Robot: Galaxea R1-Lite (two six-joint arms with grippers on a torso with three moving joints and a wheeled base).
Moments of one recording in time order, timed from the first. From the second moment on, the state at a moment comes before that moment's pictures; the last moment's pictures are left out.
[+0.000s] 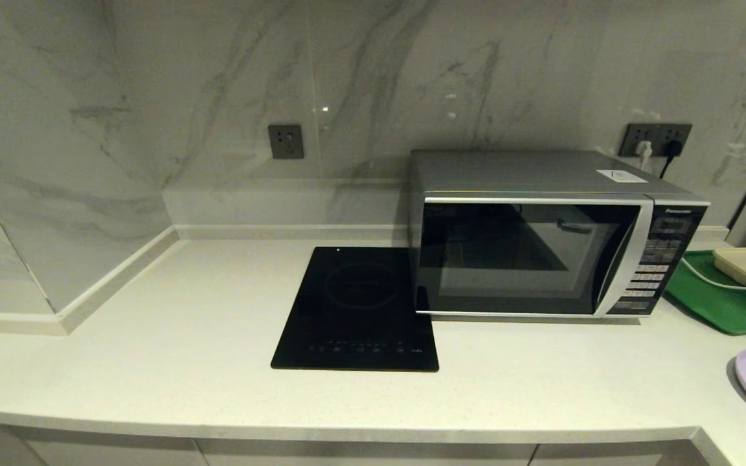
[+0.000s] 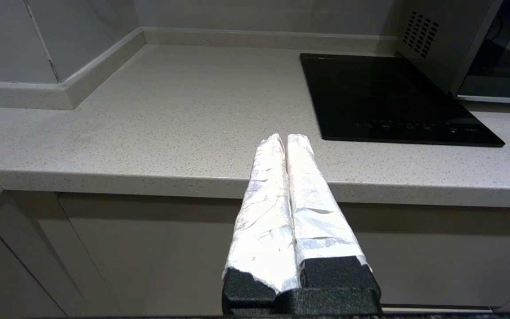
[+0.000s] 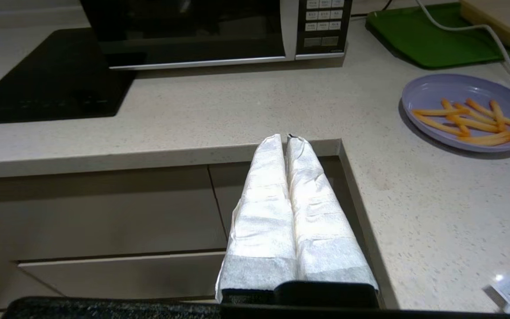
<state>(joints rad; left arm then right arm) 0.00 0.00 0.00 -0.01 0.01 -0.05 0.00 0.00 -0.53 0.64 -0.08 0.11</state>
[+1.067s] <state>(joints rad) 0.00 0.00 0.00 -0.01 0.01 -0.05 0.00 0.00 0.00 0.00 -0.02 0.03</state>
